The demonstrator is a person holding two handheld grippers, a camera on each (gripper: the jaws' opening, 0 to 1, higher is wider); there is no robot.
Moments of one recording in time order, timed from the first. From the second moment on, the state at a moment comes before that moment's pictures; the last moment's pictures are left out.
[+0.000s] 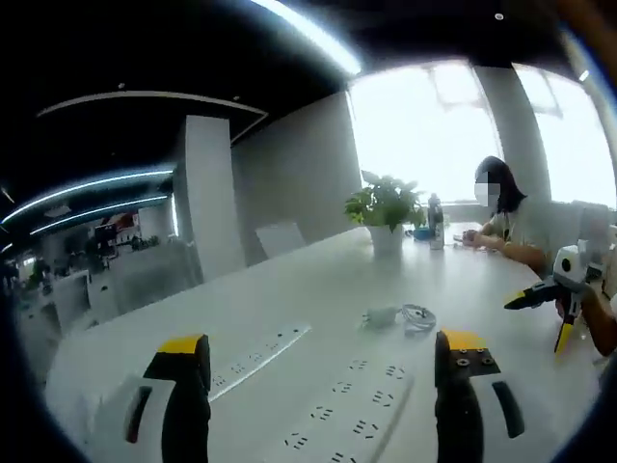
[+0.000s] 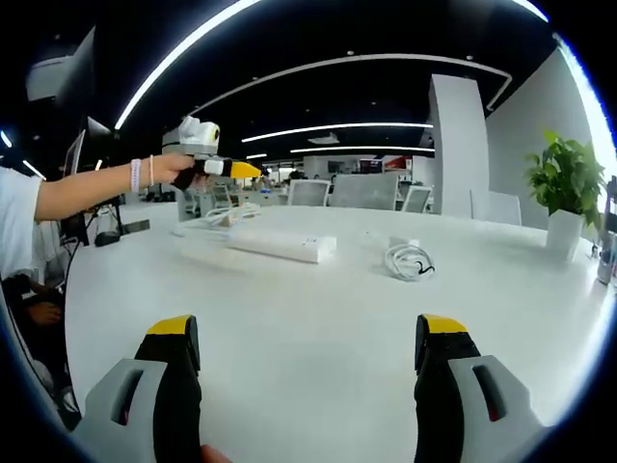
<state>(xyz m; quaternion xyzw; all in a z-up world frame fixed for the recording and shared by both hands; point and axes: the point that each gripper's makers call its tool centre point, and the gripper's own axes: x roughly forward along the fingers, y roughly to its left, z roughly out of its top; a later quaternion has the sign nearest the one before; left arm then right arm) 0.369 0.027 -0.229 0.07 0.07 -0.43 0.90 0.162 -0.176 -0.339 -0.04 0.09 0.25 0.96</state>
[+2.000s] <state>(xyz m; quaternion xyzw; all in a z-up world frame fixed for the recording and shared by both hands) 0.244 0.106 -0.210 0.00 -0.04 -0.29 0.96 0.158 -0.179 -0.337 -0.05 0.09 0.26 0.96</state>
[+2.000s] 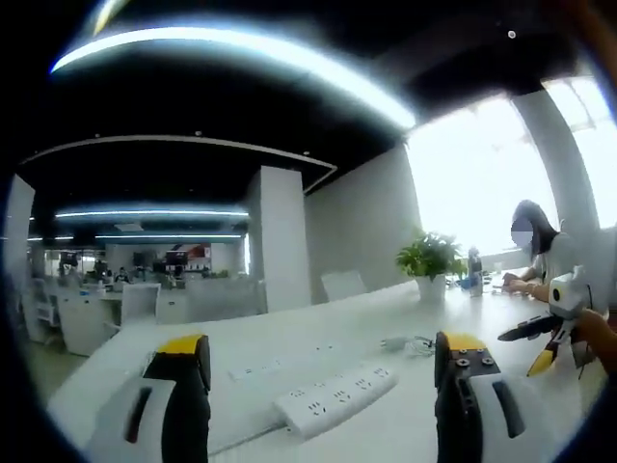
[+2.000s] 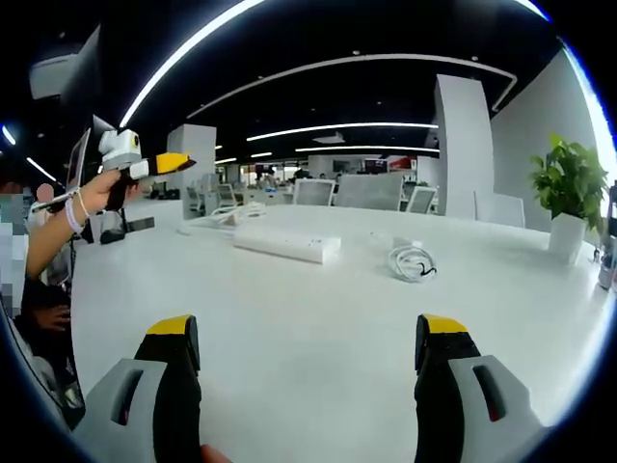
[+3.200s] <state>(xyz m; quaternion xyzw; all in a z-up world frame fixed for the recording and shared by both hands) 0.178 0.137 -0.254 -0.01 -0.03 -0.25 0.97 0.155 -0.178 -0.333 -0.04 0.08 0.26 0.96</state>
